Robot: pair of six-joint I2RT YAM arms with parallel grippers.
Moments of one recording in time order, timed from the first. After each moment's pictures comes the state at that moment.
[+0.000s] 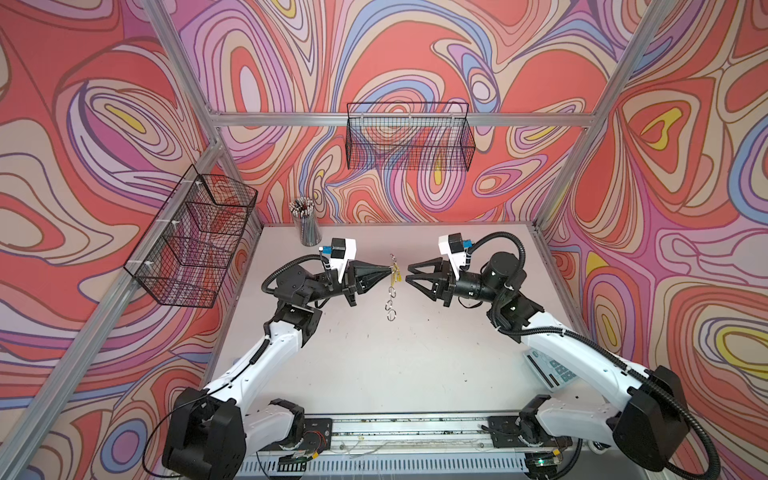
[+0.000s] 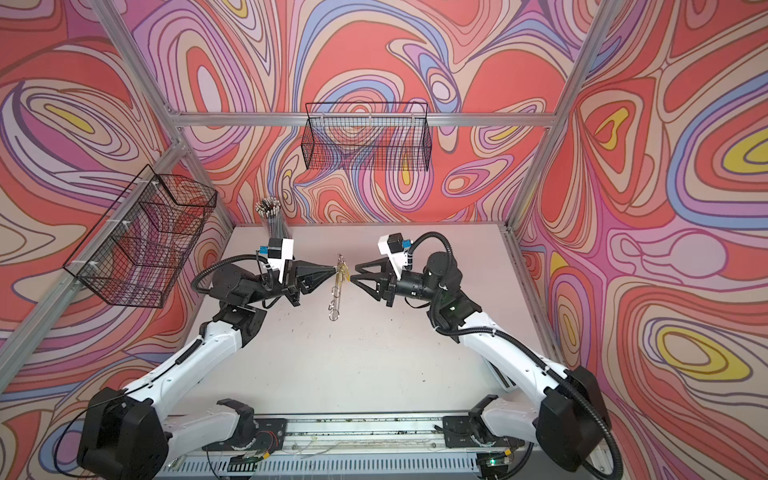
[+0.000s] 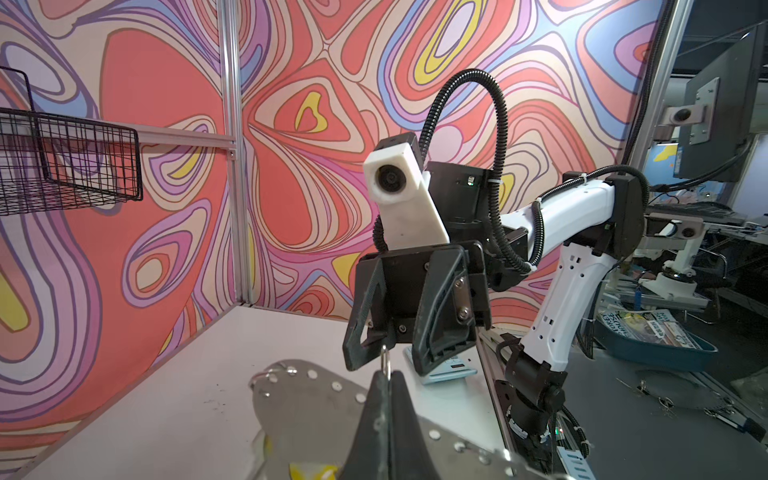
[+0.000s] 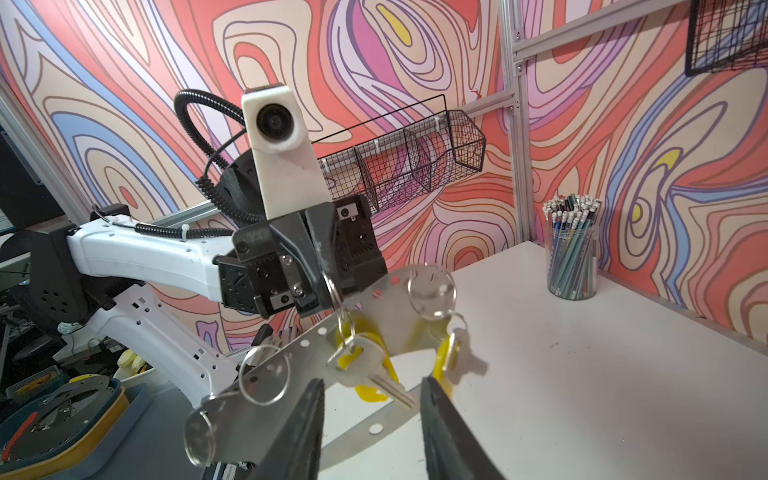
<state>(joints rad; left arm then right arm) -0.32 1.18 0.77 0.84 1.08 -0.46 0.56 1.25 0.94 0.42 -0.80 0.34</state>
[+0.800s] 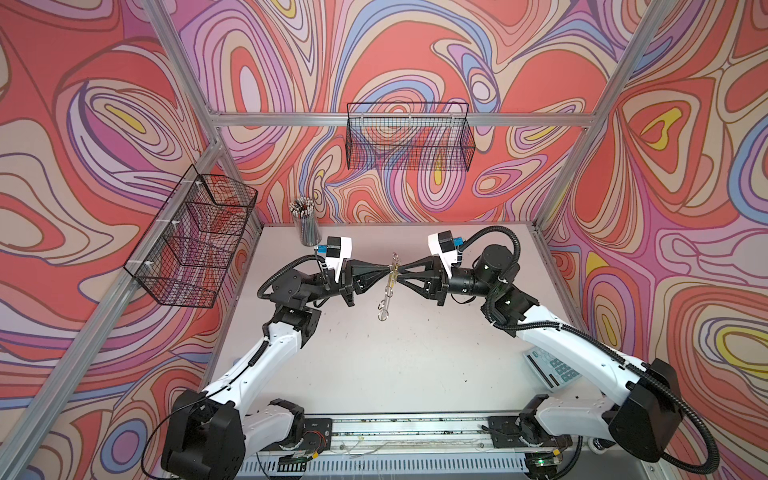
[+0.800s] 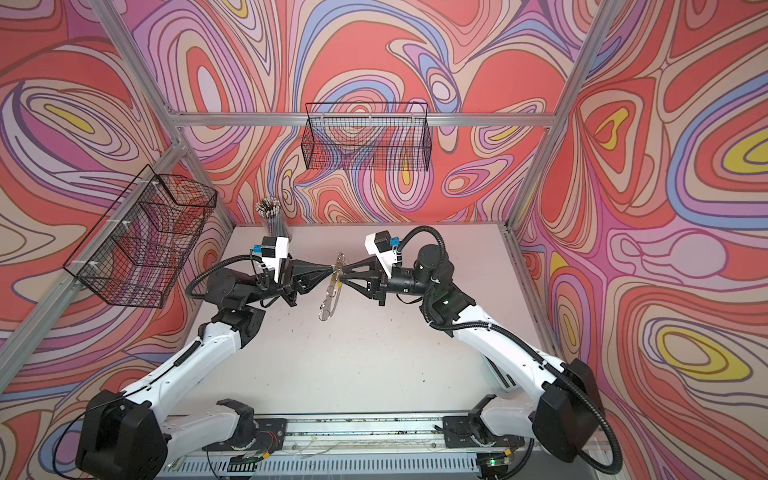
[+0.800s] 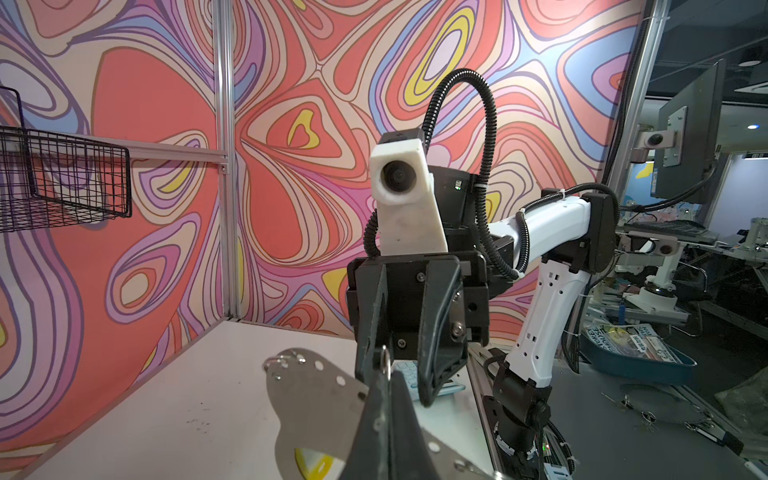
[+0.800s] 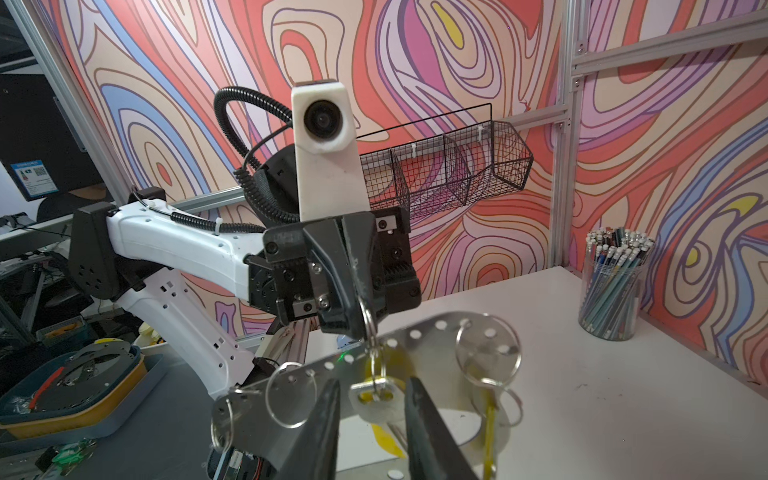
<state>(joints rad) -0.32 1.17 0.76 0.91 1.07 -0.55 0.62 1.29 1.03 0.35 -0.82 0.24</state>
